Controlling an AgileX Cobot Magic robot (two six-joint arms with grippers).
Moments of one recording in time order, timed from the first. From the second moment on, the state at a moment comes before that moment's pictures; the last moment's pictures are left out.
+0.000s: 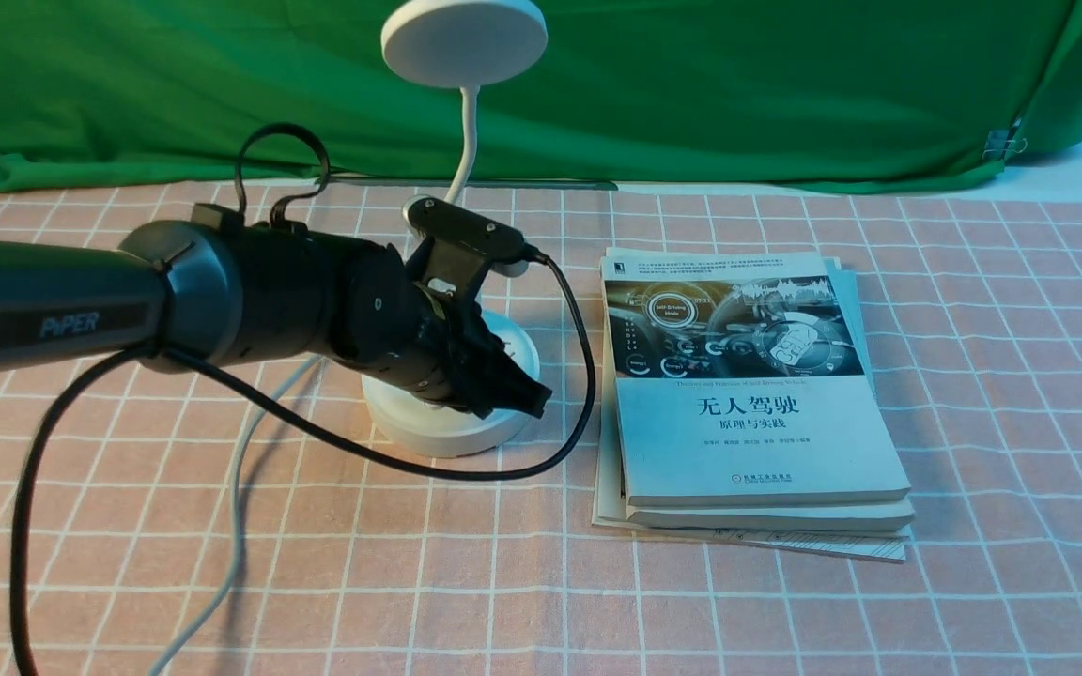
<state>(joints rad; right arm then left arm) 0.03 0.00 0.01 -0.05 0.23 0.08 -0.49 1.93 -1.21 -0.20 0.26 0.25</state>
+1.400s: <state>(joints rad) 0.03 0.00 0.01 -0.05 0.23 0.08 -0.49 1.94 -1.20 -0.21 0.19 0.25</state>
